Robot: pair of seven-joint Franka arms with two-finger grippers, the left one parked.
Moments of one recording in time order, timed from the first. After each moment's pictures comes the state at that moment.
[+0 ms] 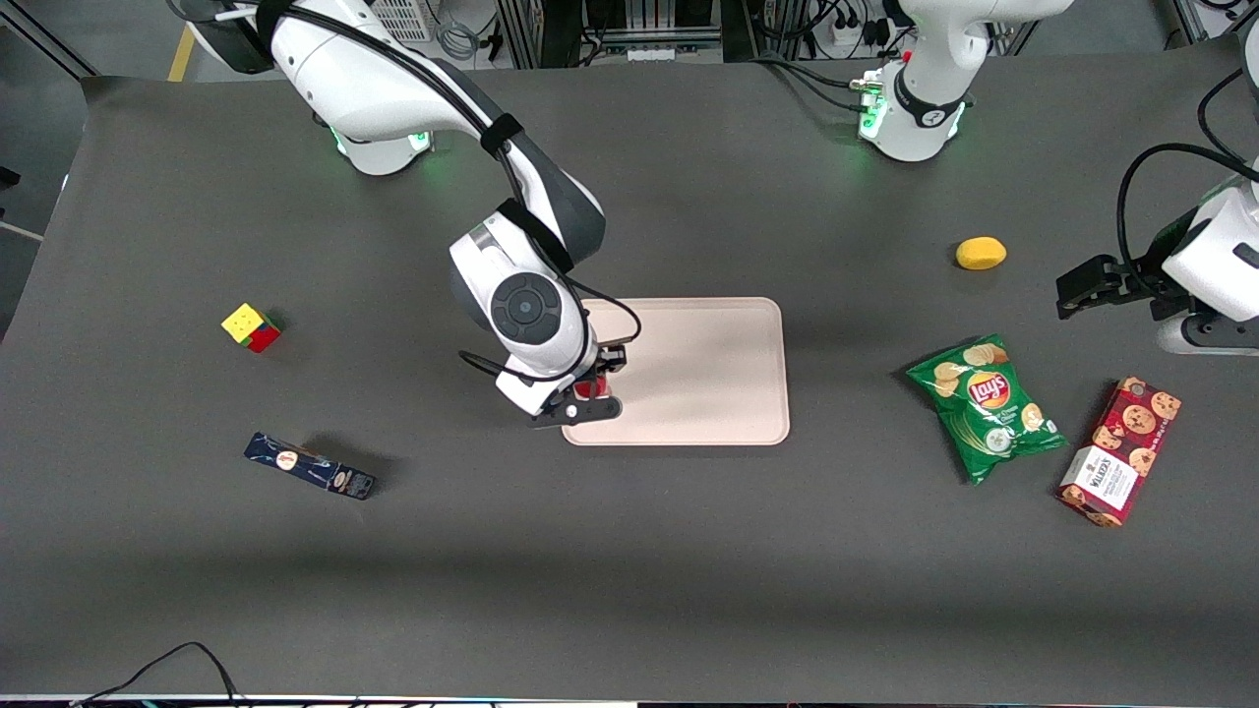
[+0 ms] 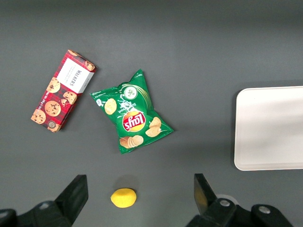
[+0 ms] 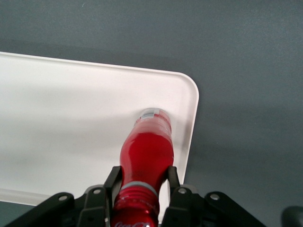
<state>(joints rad) 0.57 0.67 0.08 -1.40 0.06 1.98 0.52</state>
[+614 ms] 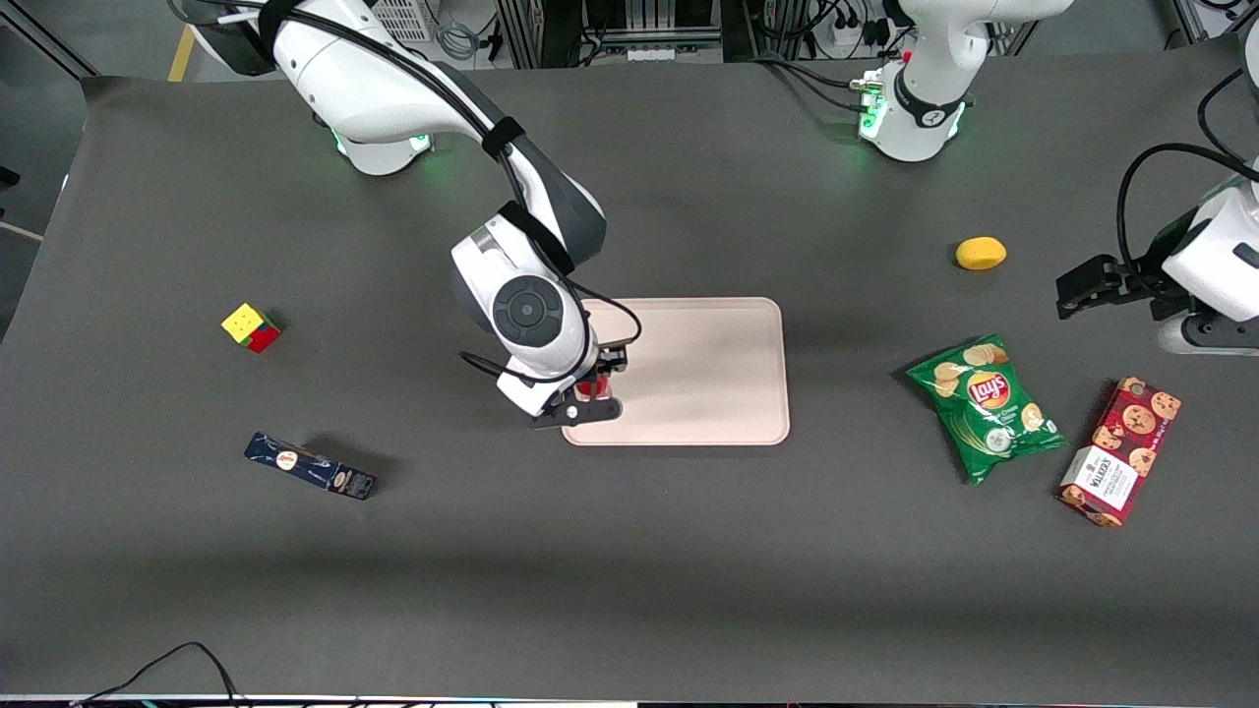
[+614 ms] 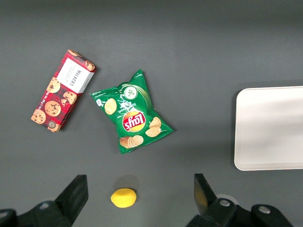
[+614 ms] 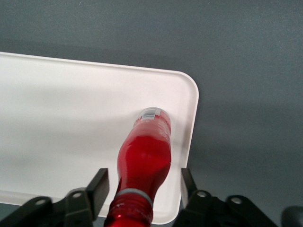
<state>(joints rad) 0.57 0.68 0.08 -1.40 0.06 1.98 0.53</state>
